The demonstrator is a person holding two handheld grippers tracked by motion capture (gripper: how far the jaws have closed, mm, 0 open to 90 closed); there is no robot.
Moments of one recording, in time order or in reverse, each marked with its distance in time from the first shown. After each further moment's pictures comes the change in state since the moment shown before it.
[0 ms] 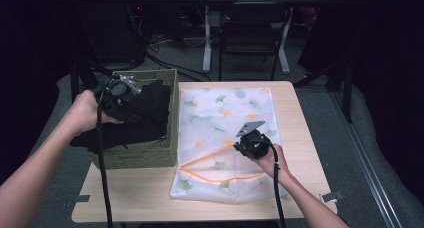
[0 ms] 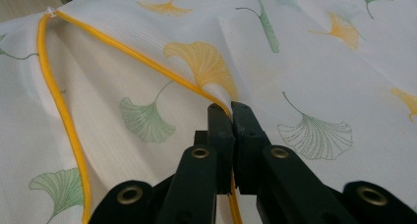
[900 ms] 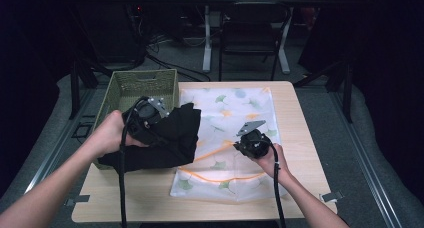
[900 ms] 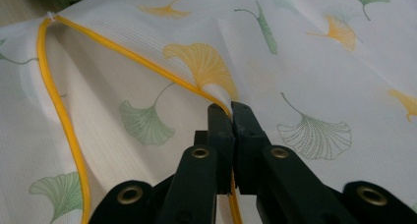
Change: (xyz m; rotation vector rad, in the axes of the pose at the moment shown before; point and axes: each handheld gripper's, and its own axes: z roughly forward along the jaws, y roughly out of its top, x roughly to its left) left arm -0.075 0.027 0.019 -0.025 -0.189 0.094; right arm -0.001 0.001 -0.001 -0.009 -0.003 0.008
